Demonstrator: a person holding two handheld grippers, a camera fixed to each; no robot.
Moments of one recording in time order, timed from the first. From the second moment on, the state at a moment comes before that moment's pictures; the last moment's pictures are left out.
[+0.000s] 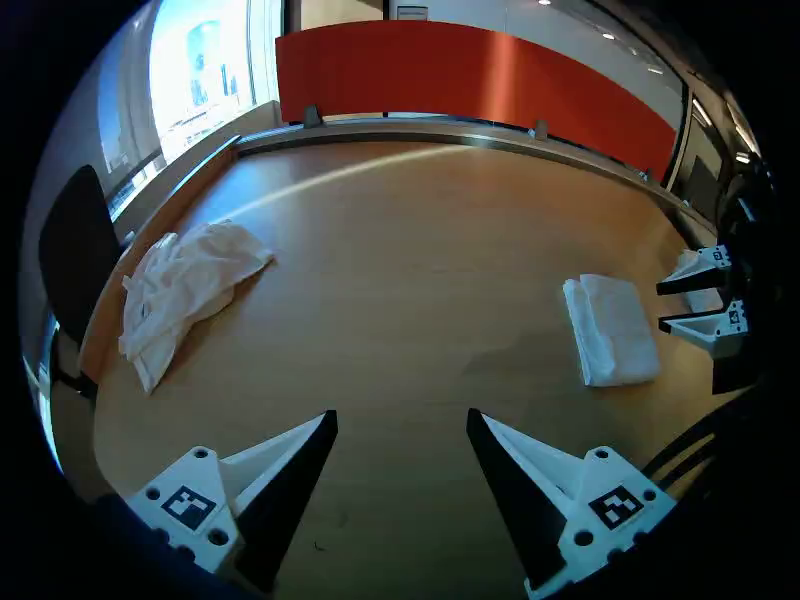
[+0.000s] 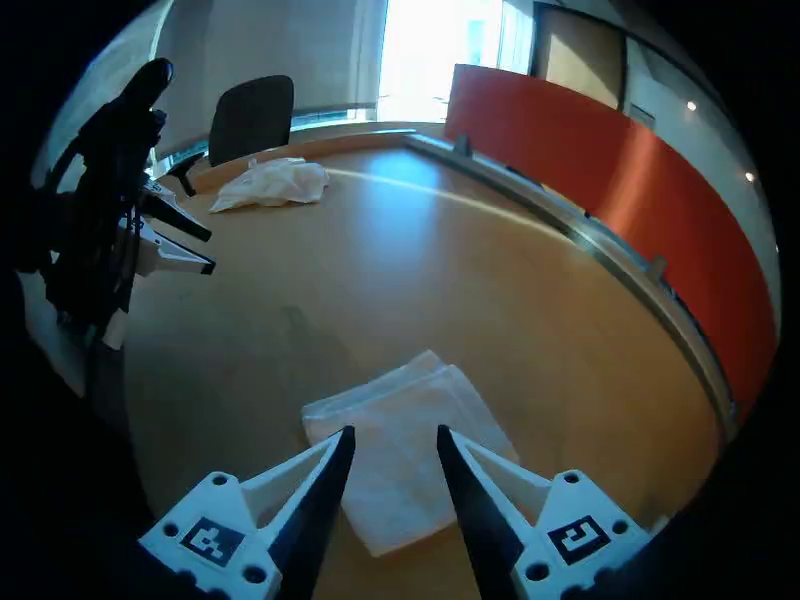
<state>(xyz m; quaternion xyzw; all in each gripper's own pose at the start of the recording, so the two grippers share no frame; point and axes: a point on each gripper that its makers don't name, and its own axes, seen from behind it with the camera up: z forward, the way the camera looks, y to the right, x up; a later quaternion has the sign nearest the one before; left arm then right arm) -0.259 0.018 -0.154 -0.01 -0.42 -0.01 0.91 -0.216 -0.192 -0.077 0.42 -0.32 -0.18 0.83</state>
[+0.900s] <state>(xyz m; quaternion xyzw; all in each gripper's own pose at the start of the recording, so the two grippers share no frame) -0.256 0.027 -0.148 -0.02 -0.42 -0.01 0.91 -0.248 -0.154 -0.098 0.38 -0.36 -0.18 0.83</state>
